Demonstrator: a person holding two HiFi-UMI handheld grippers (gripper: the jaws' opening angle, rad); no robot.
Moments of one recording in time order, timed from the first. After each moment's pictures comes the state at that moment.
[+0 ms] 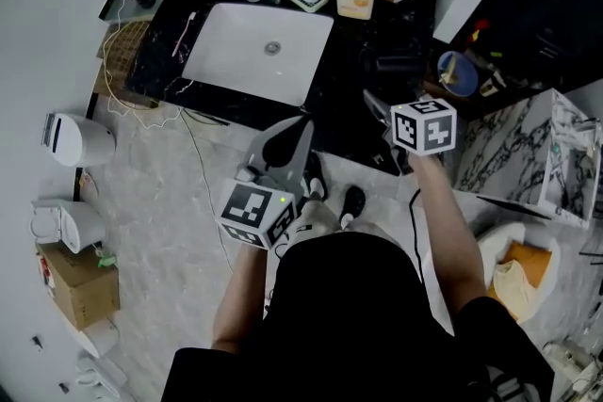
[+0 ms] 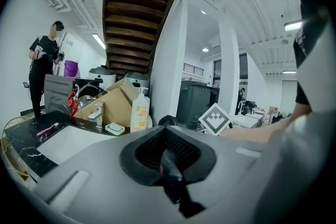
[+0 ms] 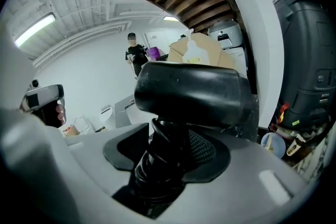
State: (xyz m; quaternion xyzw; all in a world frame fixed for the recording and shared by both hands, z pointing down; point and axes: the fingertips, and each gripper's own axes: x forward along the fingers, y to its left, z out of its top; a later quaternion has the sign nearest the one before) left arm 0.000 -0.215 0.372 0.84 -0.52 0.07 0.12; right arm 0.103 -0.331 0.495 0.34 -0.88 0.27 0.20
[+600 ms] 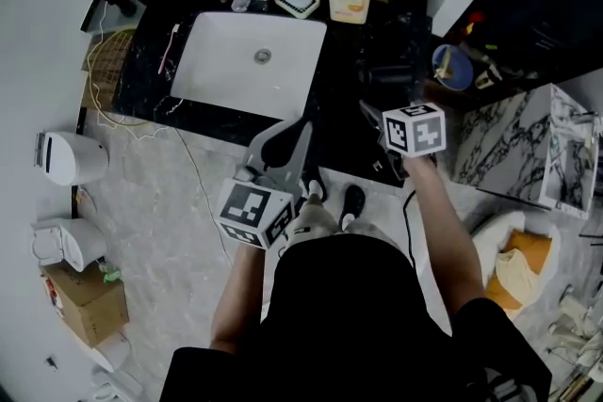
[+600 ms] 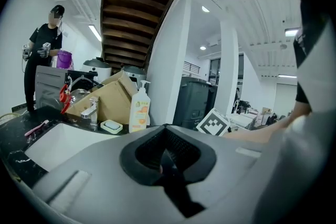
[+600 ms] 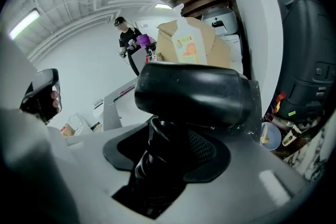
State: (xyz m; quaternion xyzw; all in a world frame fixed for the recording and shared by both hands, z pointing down) left arm -0.017 -0.266 0.394 0.86 -0.49 0.08 0.15; right arm 0.094 -0.361 0.543 0.36 -0.85 0.30 0.25
